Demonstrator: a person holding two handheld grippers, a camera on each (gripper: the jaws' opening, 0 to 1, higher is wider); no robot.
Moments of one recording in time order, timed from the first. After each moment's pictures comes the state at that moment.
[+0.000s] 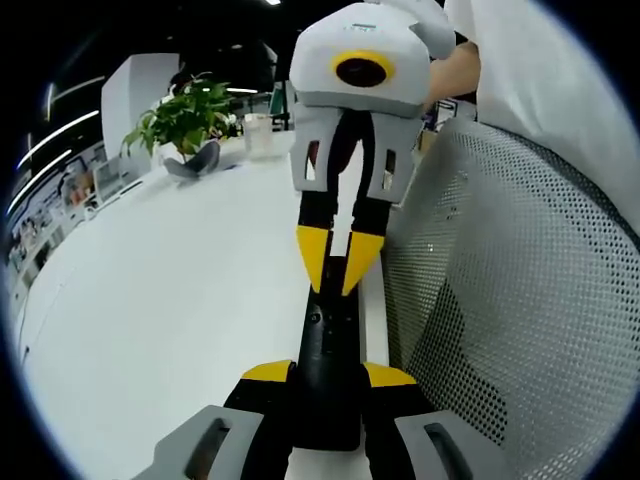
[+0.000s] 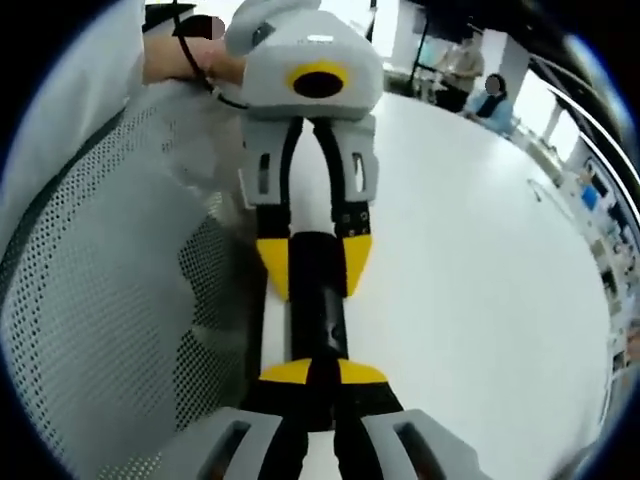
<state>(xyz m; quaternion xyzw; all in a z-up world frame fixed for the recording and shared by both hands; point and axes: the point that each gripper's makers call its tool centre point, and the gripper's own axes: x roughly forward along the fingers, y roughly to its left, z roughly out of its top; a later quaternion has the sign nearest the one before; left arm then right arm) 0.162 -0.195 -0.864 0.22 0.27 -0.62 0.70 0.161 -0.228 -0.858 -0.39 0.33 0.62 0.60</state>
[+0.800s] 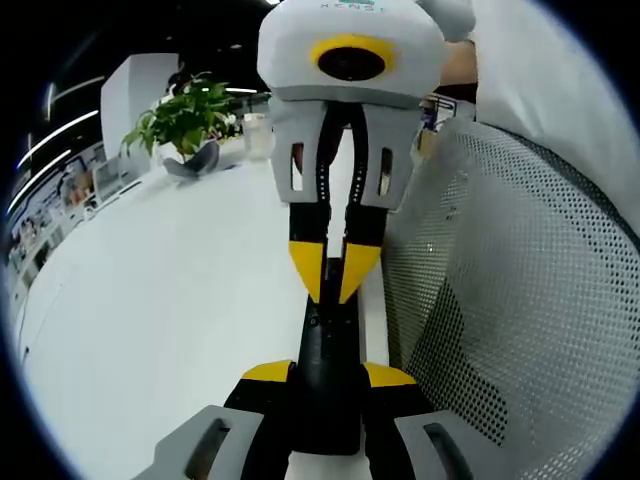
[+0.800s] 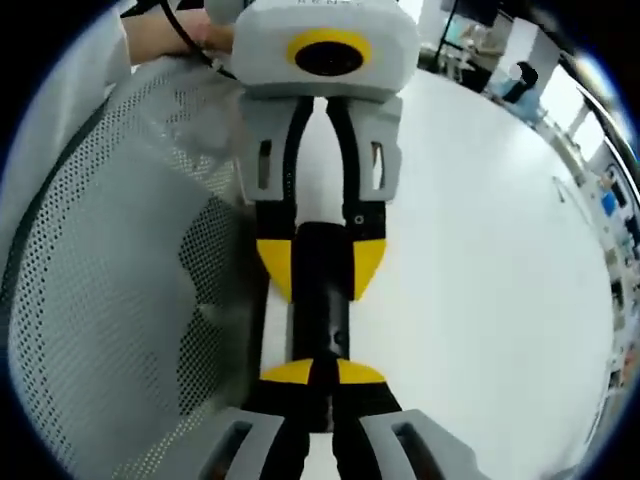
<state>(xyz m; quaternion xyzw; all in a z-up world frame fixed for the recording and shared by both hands) 0.161 -0.194 -0.863 0.22 0.27 -0.62 0.70 0.163 -0.225 -0.860 -0.41 0.37 0.61 0.56</state>
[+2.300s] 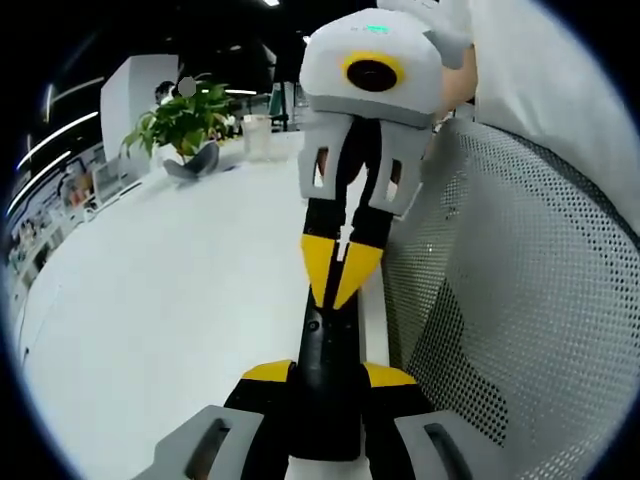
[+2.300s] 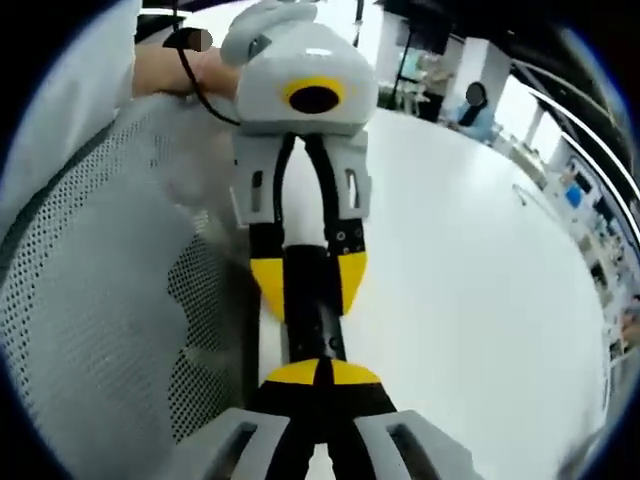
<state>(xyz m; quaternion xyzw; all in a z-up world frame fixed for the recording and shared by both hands) 0.161 -0.194 -0.863 0.22 0.27 -0.63 0.70 0.161 -0.216 -0.856 -0.37 0.30 0.60 0.65</state>
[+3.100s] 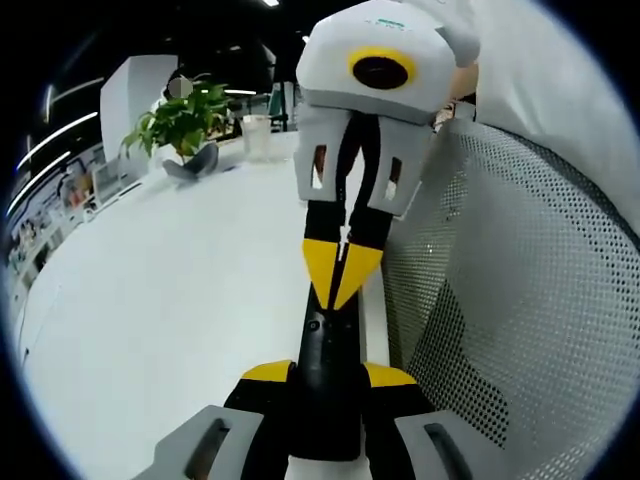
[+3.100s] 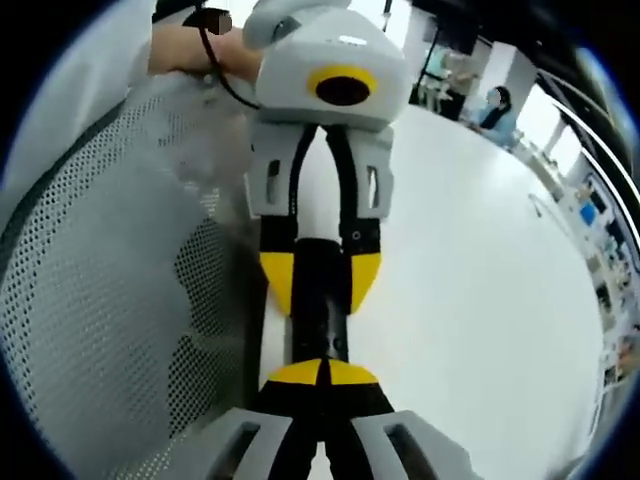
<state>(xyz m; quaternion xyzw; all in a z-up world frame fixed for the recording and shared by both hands) 0.162 -0.196 -0.864 0.22 0.27 -0.63 0.70 0.162 -0.216 -0.860 -0.40 0.32 0.61 0.60</state>
